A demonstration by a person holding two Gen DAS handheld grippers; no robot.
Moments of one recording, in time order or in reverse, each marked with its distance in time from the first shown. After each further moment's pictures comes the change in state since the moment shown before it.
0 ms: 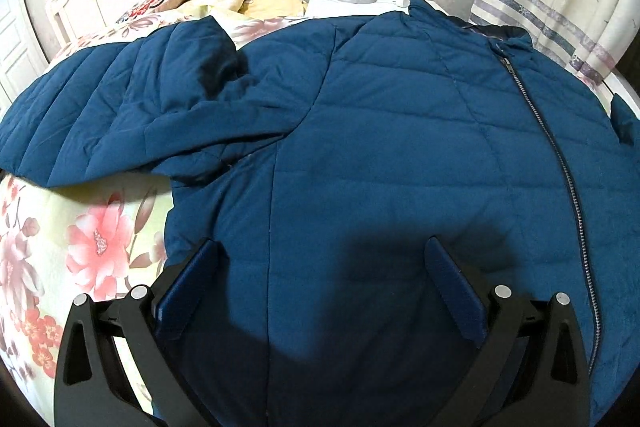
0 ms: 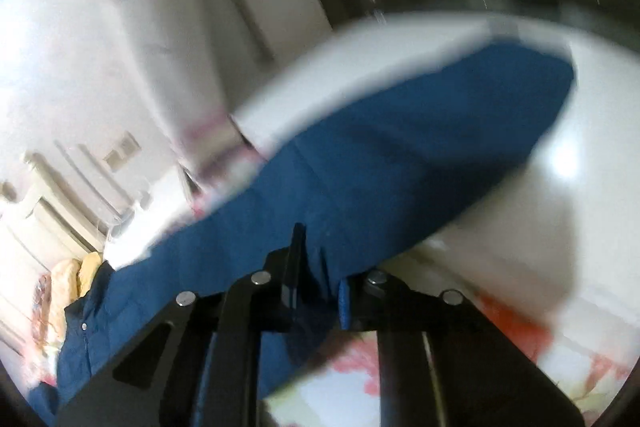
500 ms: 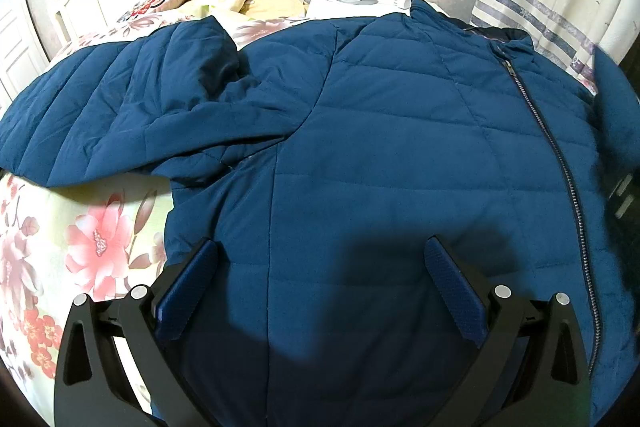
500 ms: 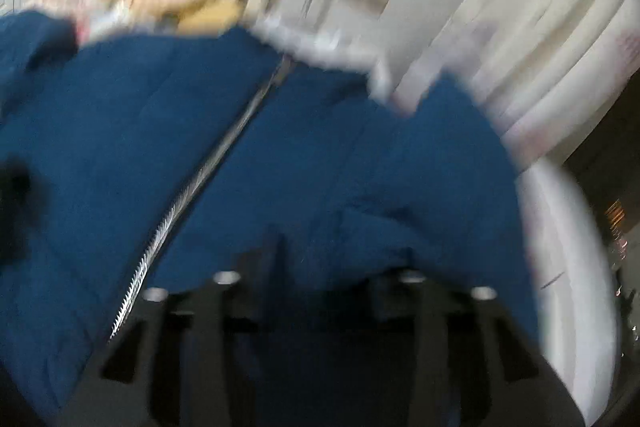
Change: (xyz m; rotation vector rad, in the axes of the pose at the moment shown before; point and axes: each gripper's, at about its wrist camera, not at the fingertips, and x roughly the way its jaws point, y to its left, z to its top) left arm 0.002 0.000 0.002 -0.006 -0.003 0.000; right arm -0.006 0.263 -0.204 -1.032 0.238 0.195
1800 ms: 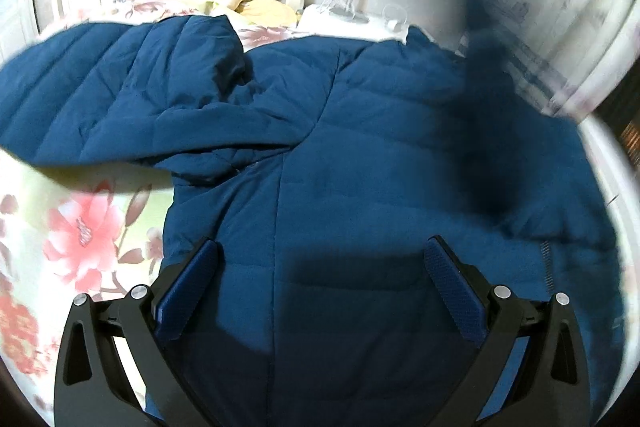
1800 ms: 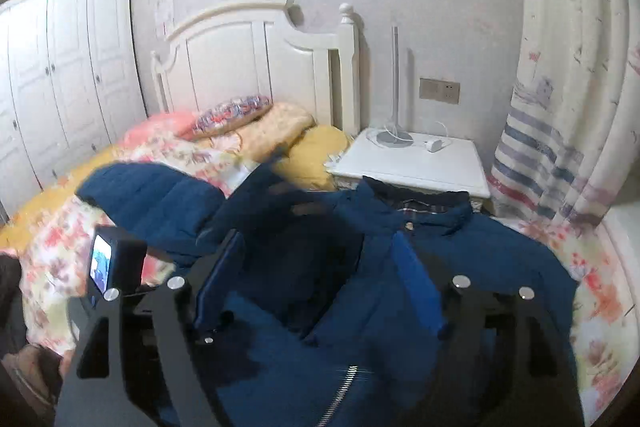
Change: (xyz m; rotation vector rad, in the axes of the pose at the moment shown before) left arm -0.008 0.032 -0.003 -0.134 -0.065 -0.189; right arm -0.093 -0.017 0.075 0.210 -0.400 0.488
